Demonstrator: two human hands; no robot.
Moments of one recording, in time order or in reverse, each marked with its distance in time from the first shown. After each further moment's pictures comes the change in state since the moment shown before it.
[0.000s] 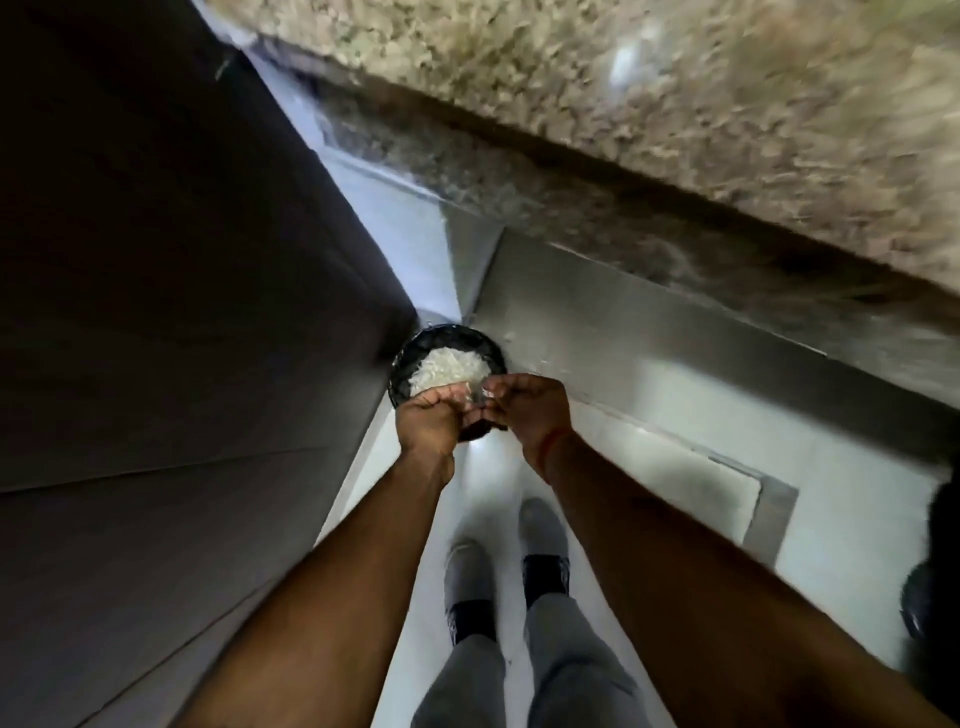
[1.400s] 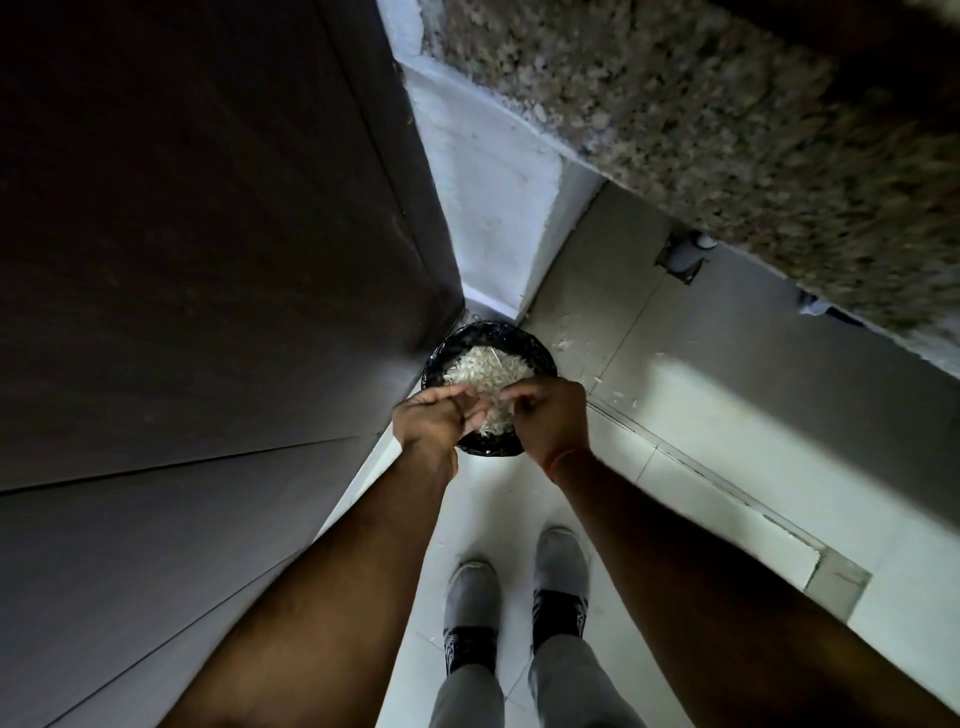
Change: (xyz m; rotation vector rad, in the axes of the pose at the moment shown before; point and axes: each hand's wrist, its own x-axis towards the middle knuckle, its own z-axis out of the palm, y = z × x) left_hand 0.091 -0.011 -0.037 -0.133 0.212 -0.076; right_hand 0.089 0.046 0.027 -0.850 -0.004 -0.645
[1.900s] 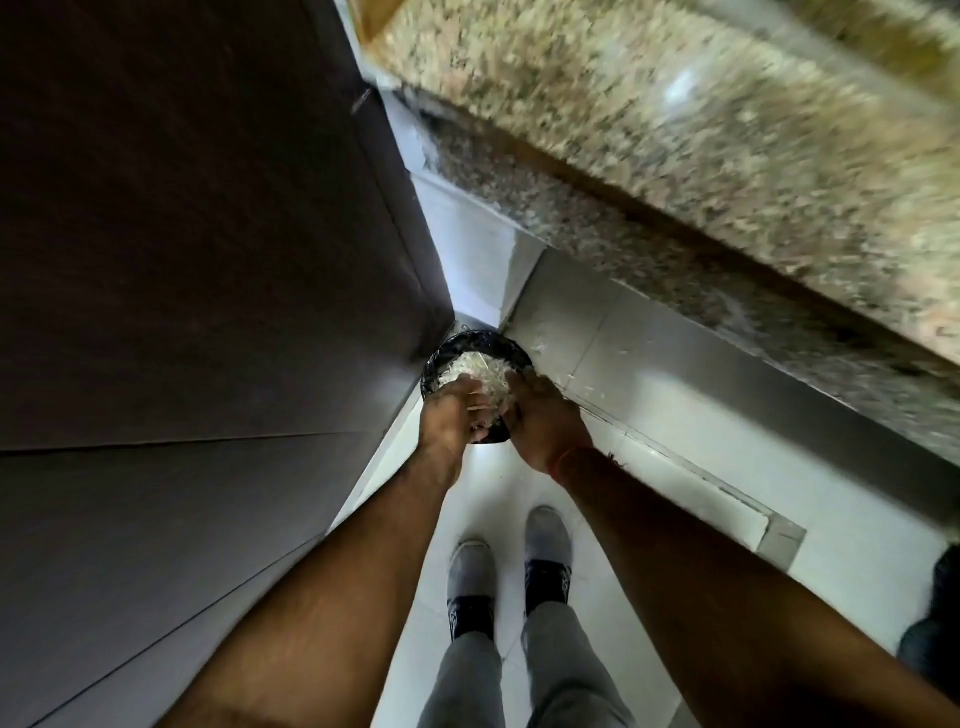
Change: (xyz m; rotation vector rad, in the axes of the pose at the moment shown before) left_hand -0.113 0.046 -0.003 0.185 -0.225 -0.023; right_hand -0.048 -0.073 -0.074 -0.622 -0.444 0.074
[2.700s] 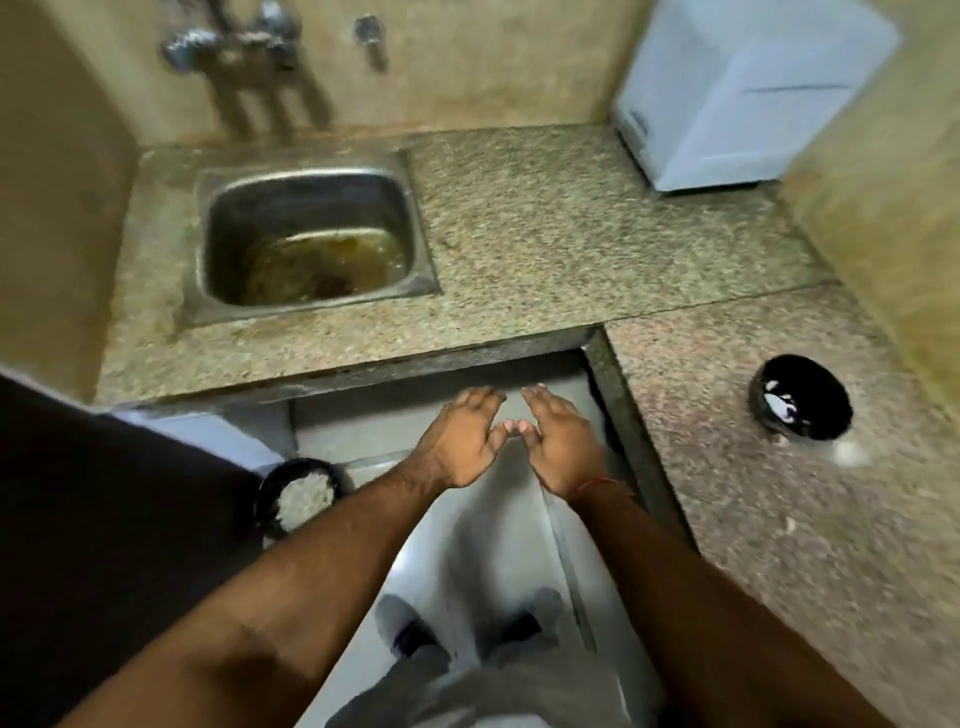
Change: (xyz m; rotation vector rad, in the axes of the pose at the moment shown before) left_hand -0.487 -0.031 0.210 1.665 -0.924 1.314; right_hand -0.567 0.118 -0.169 0.281 0.737 0.515
